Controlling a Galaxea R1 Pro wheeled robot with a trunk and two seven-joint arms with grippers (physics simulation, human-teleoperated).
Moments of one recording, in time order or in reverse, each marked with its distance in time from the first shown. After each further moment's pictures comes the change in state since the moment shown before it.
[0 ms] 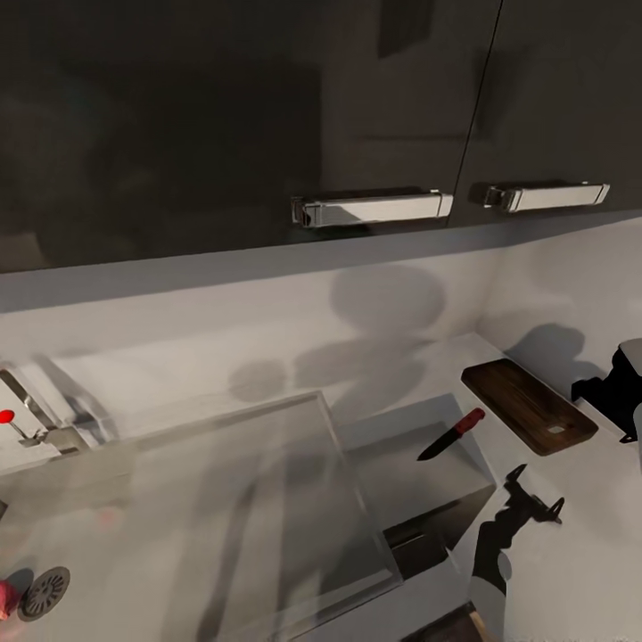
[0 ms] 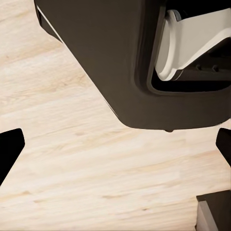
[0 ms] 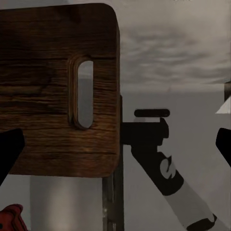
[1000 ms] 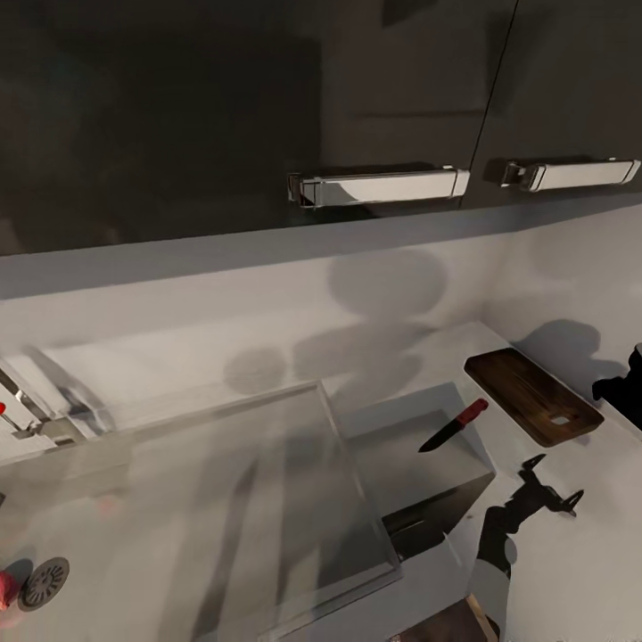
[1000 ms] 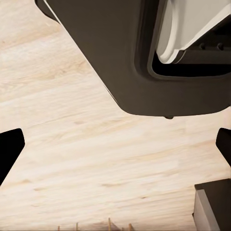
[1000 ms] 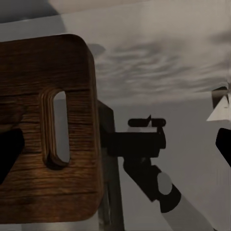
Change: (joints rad) left arm 0.000 -0.002 0.000 0.000 0.000 0.000 0.000; right arm 0.000 -0.037 0.004 0.000 0.003 -0.075 -0.001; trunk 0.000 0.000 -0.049
